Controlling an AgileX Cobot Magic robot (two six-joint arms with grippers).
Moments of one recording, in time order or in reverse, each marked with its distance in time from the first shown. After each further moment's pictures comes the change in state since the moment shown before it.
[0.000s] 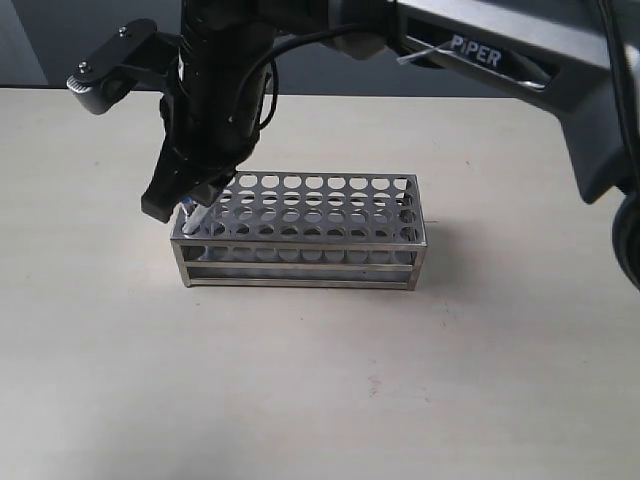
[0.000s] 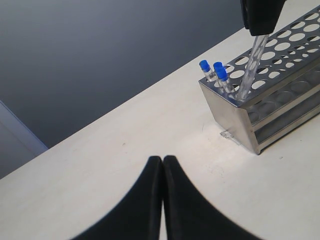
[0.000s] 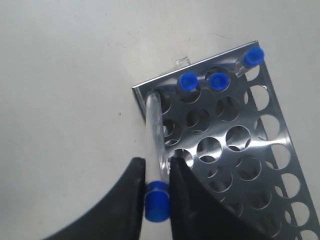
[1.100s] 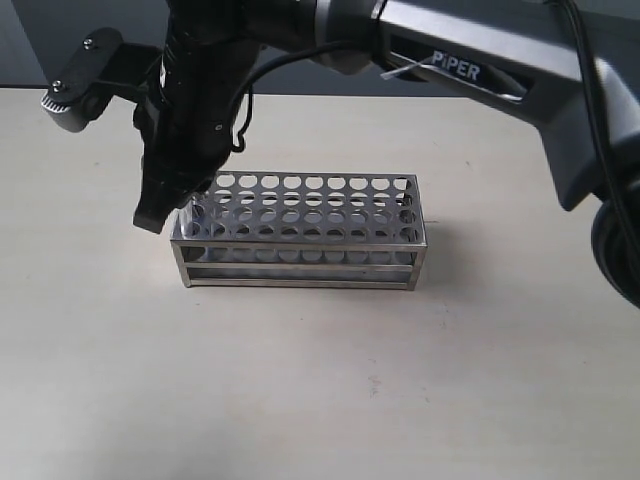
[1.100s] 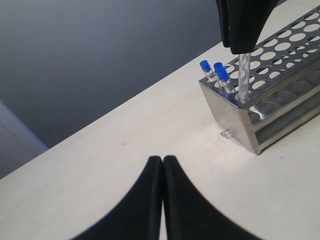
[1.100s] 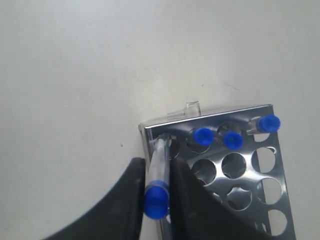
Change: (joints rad) left arm 0.000 0.000 0.000 0.000 0.000 0.000; right arm 0.012 0.022 0.000 0.076 -0.096 -0.211
